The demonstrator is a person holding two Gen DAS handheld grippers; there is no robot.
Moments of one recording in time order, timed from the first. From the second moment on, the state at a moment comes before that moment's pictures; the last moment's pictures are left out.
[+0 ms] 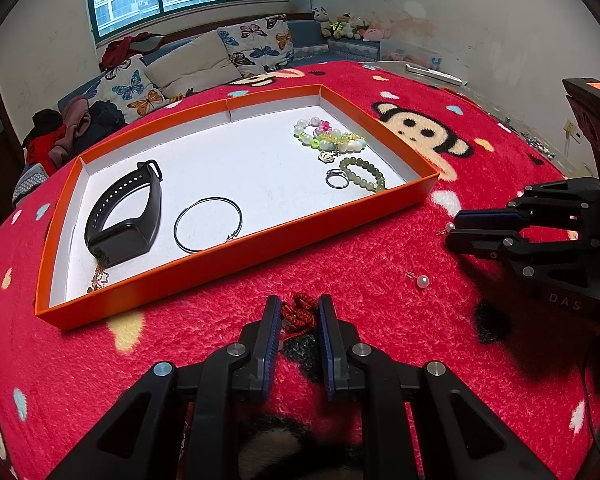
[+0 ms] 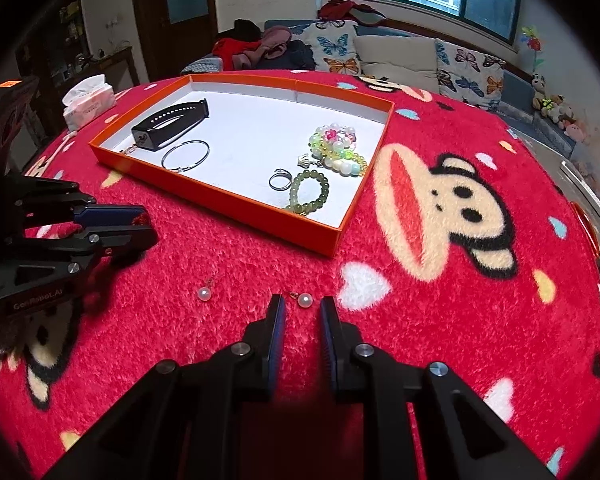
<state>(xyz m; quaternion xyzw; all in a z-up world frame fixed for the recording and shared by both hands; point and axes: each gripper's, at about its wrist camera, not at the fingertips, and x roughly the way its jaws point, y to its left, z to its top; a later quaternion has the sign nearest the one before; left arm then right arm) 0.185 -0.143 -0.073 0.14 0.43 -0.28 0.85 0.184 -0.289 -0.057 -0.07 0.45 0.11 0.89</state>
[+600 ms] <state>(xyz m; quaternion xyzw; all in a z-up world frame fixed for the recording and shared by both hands) 0.184 -0.142 -0.072 0.13 0.43 -0.27 0.85 0.184 -0.287 -0.059 -0.08 0.43 0.12 0.89</state>
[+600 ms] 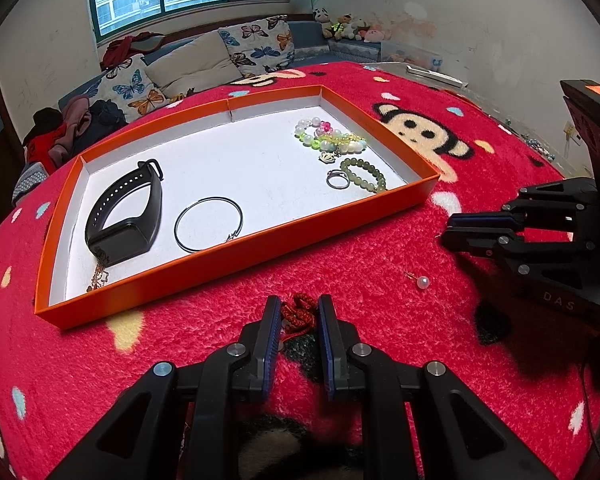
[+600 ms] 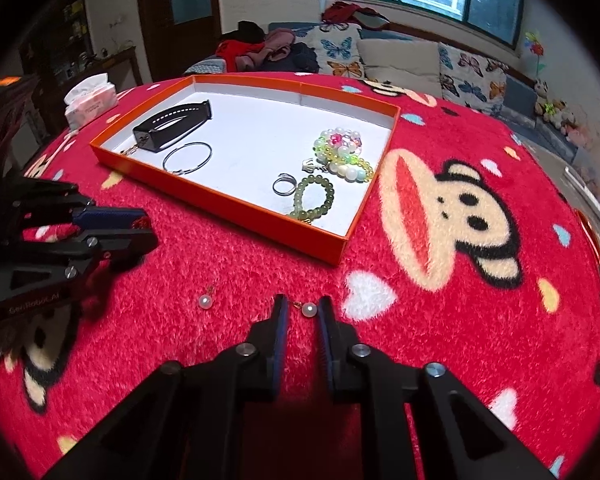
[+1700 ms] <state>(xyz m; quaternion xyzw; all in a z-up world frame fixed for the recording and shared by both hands) 0.255 -0.117 -0.035 0.10 0.42 -0.23 0.87 0.238 -0.283 -0.035 -0.04 0.40 0.15 0.90</state>
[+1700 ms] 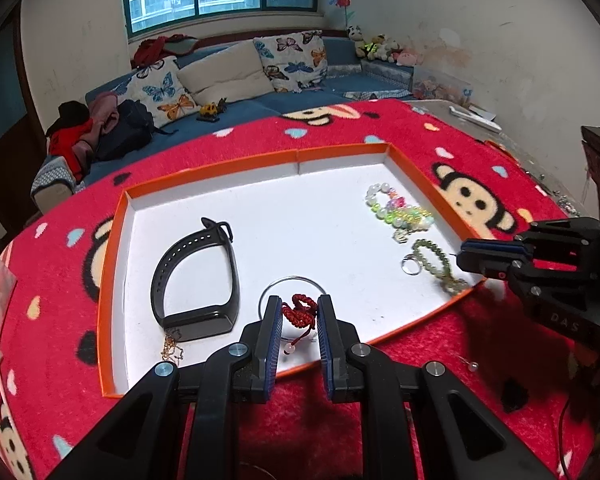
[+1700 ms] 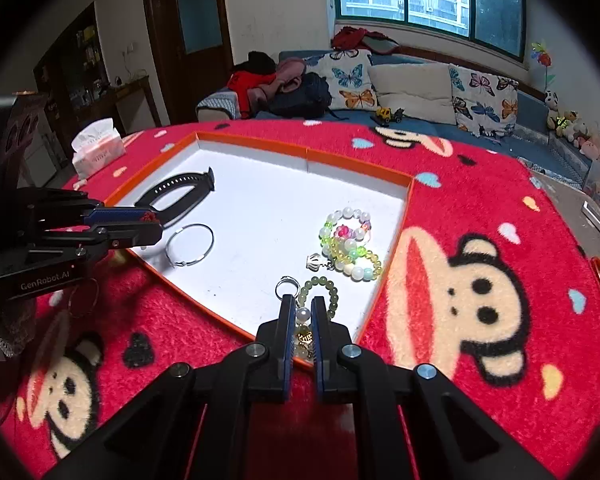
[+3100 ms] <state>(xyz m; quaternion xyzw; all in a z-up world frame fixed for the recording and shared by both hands) 0.144 -0.036 -0.039 0.09 0.46 -0.20 0.86 0.168 -0.274 -0.031 -0.05 0.41 0.15 0.90</state>
